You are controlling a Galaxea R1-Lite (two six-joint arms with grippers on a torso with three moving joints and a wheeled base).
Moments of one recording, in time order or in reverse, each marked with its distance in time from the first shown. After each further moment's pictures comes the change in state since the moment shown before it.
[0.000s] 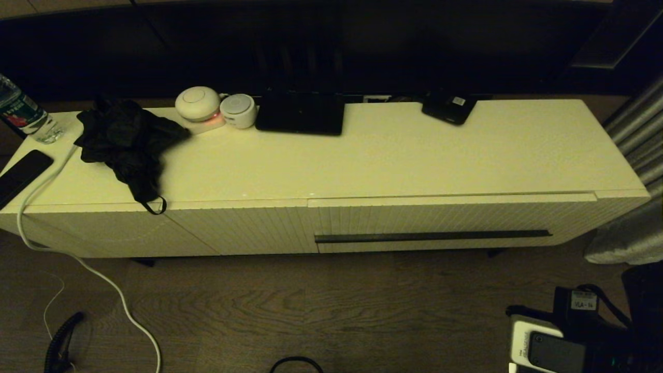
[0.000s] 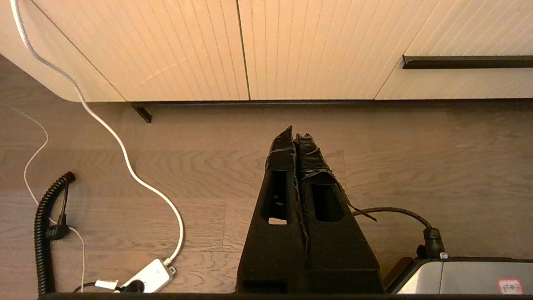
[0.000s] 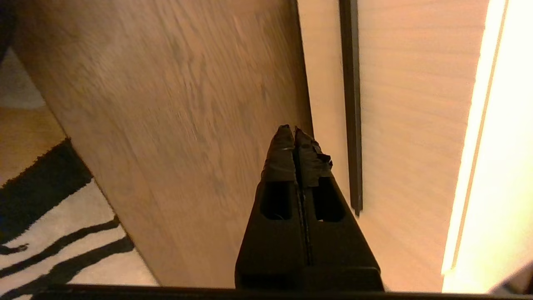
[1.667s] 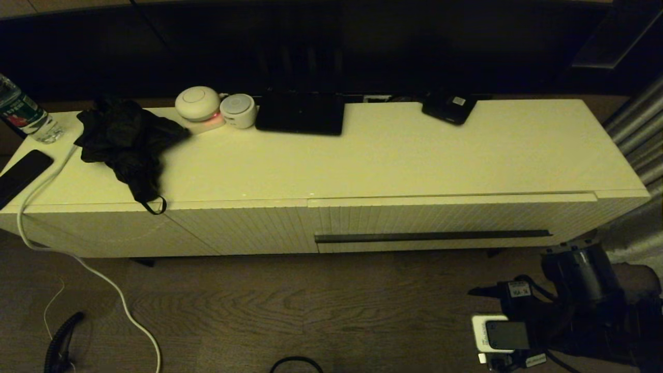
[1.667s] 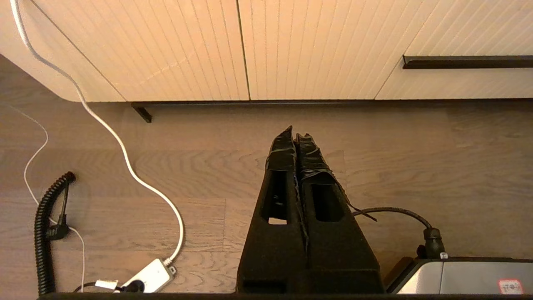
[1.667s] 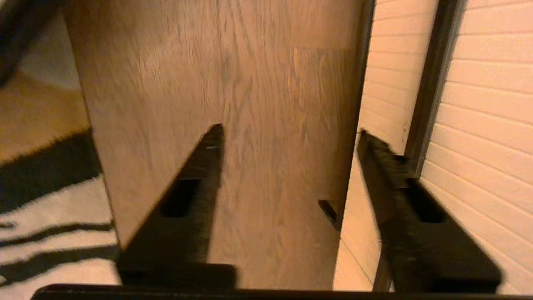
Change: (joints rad) left arm 0.000 0.000 0.000 0.000 0.000 0.000; right arm -0.183 0.328 -0.116 -0.024 0.319 -0.258
